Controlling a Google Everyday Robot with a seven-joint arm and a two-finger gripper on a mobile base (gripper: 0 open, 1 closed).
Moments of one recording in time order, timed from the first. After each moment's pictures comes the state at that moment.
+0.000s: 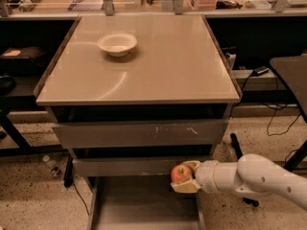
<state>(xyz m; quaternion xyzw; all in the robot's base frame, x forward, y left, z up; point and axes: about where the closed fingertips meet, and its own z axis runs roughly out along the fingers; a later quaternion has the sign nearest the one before) 0.472 -0.104 0.547 -0.43 0.79 0.26 0.36</state>
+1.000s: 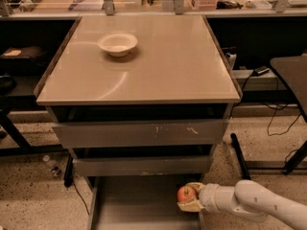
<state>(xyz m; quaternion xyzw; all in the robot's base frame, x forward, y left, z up) 0.459 -0.138 0.390 -0.41 0.80 0.27 0.35</state>
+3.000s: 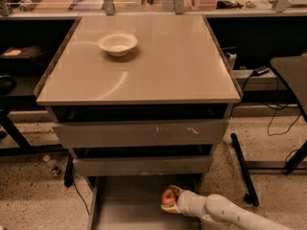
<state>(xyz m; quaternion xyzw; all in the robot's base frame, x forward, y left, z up) 0.505 -0.079 0.264 -0.49 0.74 0.17 0.43</state>
